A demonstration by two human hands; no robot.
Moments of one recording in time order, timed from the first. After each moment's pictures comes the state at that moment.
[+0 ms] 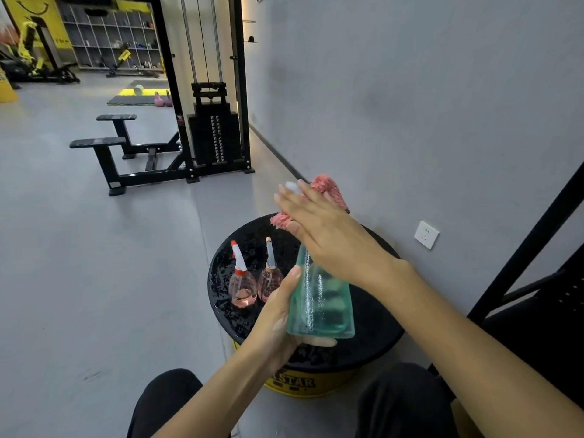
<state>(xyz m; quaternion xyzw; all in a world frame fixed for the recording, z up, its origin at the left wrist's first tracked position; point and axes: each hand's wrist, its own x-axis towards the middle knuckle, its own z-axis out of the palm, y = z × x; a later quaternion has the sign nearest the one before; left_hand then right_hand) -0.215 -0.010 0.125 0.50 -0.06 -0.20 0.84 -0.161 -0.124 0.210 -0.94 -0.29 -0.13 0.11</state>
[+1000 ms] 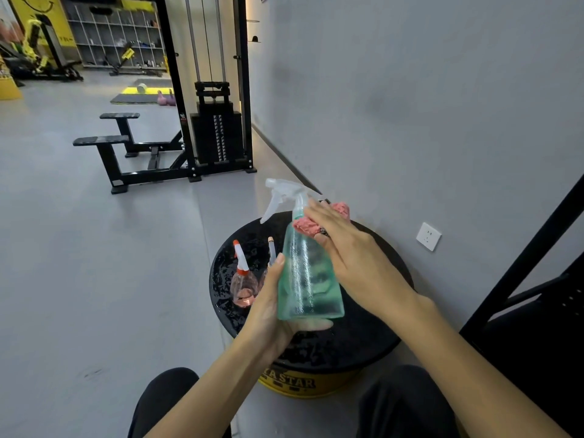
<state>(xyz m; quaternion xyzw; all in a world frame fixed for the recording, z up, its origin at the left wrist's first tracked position) -0.204 0.001 0.121 0.48 -0.04 -0.16 0.86 -0.185 -0.141 0.189 -0.91 -0.25 -0.16 0.28</state>
